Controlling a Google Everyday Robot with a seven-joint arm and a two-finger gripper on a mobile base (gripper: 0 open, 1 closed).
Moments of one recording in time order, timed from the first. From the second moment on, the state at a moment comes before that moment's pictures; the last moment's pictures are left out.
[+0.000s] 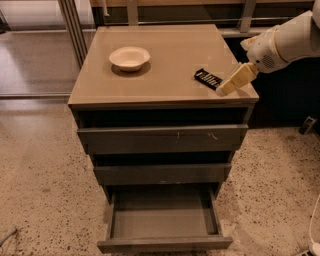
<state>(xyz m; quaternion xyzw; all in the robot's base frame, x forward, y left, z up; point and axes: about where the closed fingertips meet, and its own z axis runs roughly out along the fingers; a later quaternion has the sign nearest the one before) 0.660 -0.205 0.917 -0.49 0.77 0.07 0.40</state>
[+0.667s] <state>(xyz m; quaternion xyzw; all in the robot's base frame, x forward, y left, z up) 0.670 -0.215 0.900 -0.48 0.78 0.06 0.40</state>
